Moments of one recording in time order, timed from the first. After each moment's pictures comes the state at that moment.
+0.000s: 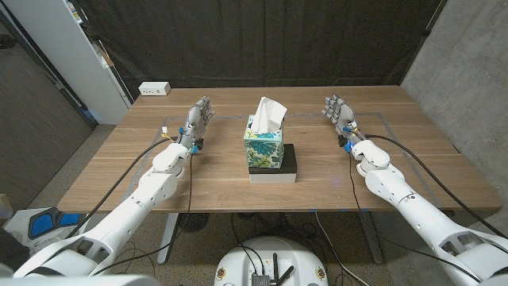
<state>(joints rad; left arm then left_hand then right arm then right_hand) 0.84 0.51 0.36 -1.30 -0.65 -0.32 -0.04 0.04 0.08 0.68 0.17 0.23 -0.13 0.00 0.17 0.17 -0.17 -0.03 0.18 0.18 -0.17 -0.03 0.18 0.18 -0.15 -0.03 0.46 0.17 -0.79 -0.45 -0.37 -1.20 0.66 0.34 0.05 0.19 0.14 0.49 0.12 0.17 0.22 0.01 0.18 0.18 0.15 -0.02 0.20 0.19 0.02 -0.03 0.26 0.32 0.13 -0.03 0.41 0.17</state>
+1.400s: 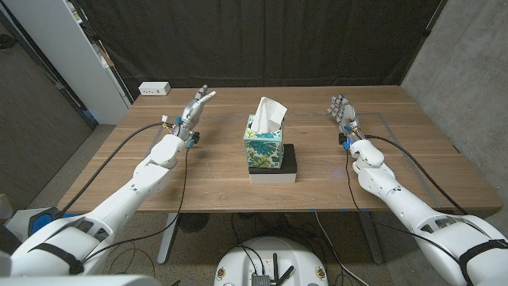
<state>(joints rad) 0.71 0.56 0.45 -1.15 -0.29 -0.47 0.08 0.23 -0.18 0.46 -0.17 0.27 -0.17 0.02 0.18 0.19 -0.18 -0.08 0.18 0.19 -0.17 -0.03 0.18 0.17 -0.17 -0.03 0.26 0.17 -0.70 -0.38 -0.38 -1.00 0.62 0.44 0.02 0.19 0.14 0.48 0.10 0.18 0.24 0.02 0.19 0.18 0.16 -0.02 0.20 0.19 0.05 -0.04 0.25 0.29 0.15 -0.04 0.40 0.17</state>
